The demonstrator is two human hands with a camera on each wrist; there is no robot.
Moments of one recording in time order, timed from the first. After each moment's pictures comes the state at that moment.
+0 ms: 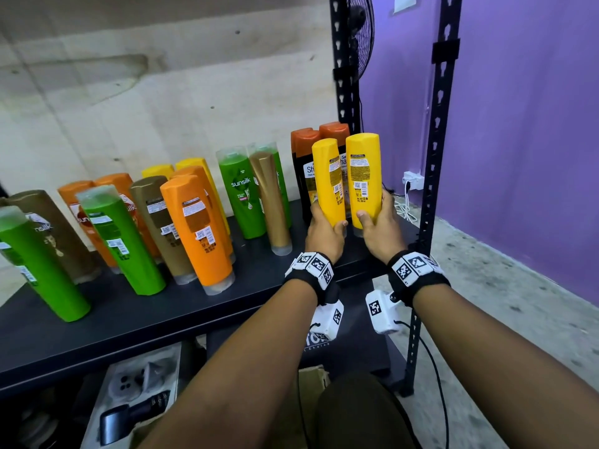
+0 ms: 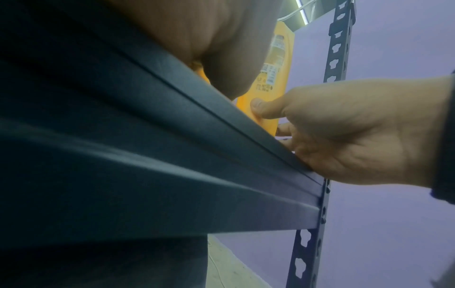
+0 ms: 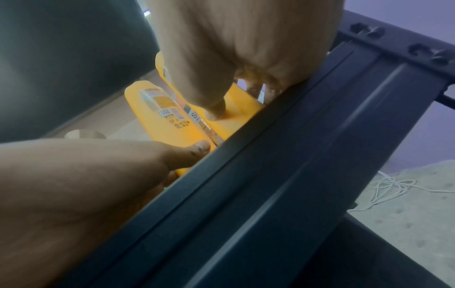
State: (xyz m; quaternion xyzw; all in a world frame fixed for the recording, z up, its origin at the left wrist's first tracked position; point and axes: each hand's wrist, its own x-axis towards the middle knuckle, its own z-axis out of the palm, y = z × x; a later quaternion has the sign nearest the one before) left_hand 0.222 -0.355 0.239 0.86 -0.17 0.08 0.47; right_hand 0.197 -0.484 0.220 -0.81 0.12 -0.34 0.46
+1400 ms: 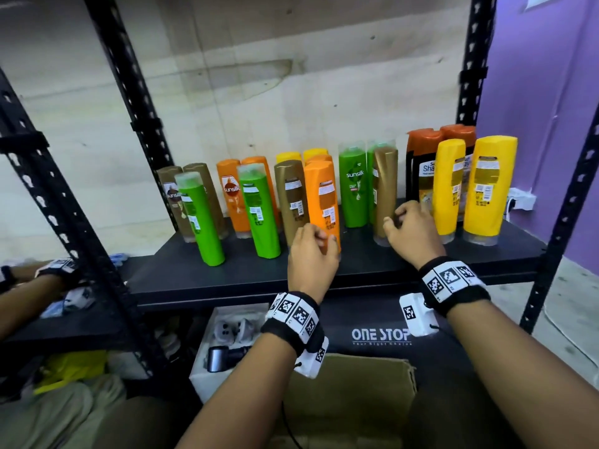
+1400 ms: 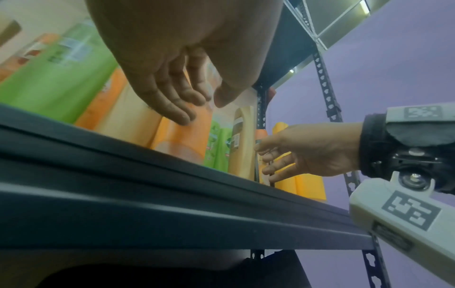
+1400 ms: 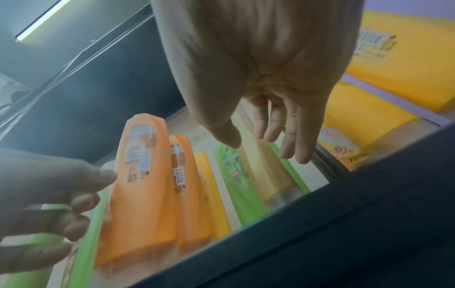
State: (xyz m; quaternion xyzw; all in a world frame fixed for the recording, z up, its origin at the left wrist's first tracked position) left_hand 0.166 -0.124 0.236 0.83 -0.09 0.34 0.43; right_hand 0.189 -0.327 0.259 -0.89 0.04 -0.30 0.35
